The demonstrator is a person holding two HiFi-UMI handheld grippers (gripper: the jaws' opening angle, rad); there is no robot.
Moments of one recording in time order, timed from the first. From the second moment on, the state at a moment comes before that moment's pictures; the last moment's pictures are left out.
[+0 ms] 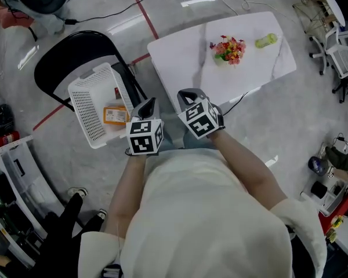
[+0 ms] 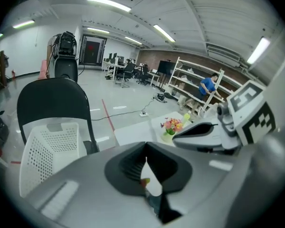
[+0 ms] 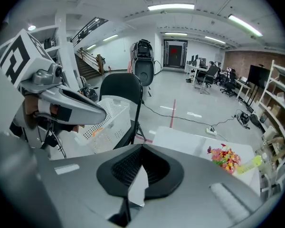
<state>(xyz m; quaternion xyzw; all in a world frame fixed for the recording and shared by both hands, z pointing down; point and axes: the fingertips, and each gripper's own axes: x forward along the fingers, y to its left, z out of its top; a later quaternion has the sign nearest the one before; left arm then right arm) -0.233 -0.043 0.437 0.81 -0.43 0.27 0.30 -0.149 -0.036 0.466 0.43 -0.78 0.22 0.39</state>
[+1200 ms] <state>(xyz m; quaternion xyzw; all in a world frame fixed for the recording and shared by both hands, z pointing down) -0.012 -0.044 0.480 0.84 -0.36 0.30 0.27 0.090 -0.023 0.495 0.49 -0.75 0.30 0.34</state>
